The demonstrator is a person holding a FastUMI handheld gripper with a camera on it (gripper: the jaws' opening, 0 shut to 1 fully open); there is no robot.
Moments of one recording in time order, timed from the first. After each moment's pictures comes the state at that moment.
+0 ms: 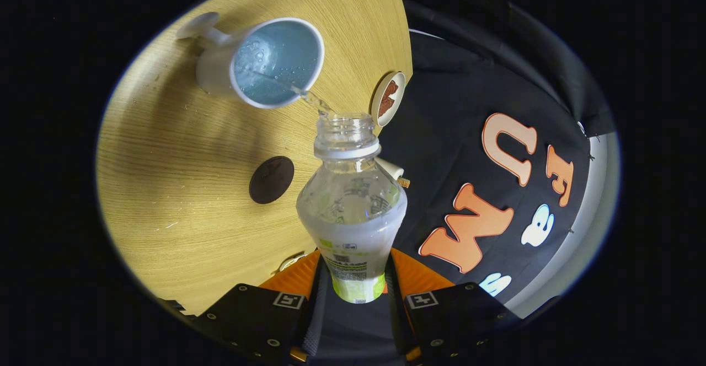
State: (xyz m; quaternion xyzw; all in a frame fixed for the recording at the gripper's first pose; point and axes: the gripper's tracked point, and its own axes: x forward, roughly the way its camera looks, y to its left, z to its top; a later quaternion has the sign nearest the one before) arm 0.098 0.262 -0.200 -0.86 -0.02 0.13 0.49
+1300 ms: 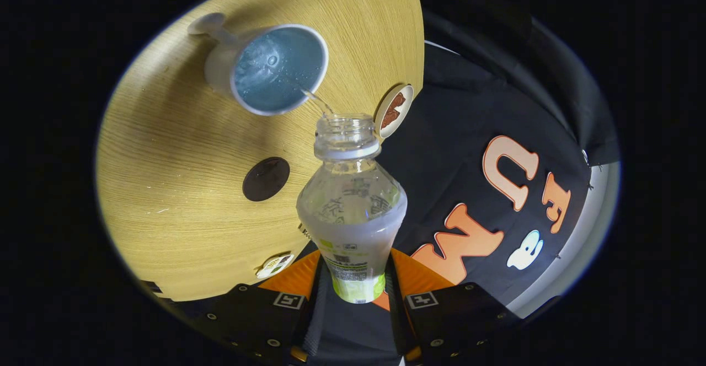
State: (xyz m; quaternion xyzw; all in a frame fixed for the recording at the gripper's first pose) arm 0.095 0.284 -0.190 -0.89 -0.05 0.15 0.43
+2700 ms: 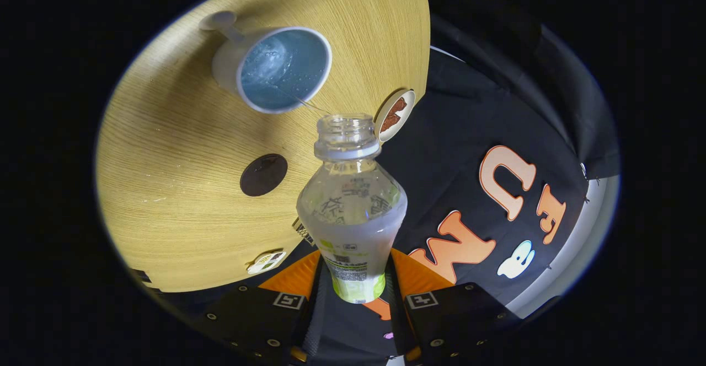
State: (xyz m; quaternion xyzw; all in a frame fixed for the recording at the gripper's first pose) arm 0.092 0.286 -0.183 -0.90 -0.06 0.15 0.41
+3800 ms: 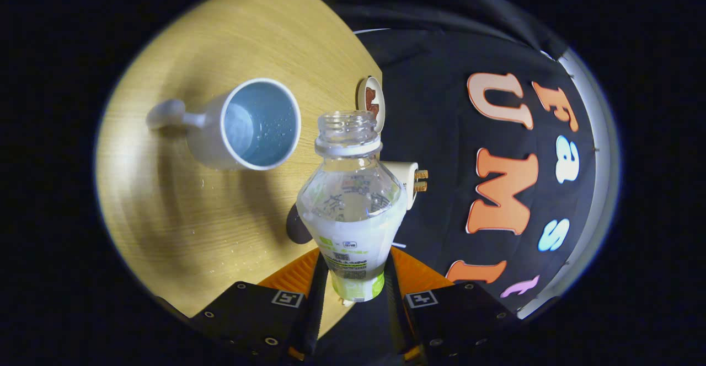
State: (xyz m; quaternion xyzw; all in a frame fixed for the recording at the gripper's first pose) arm 0.075 0.255 -0.243 -0.69 0.04 0.20 0.69
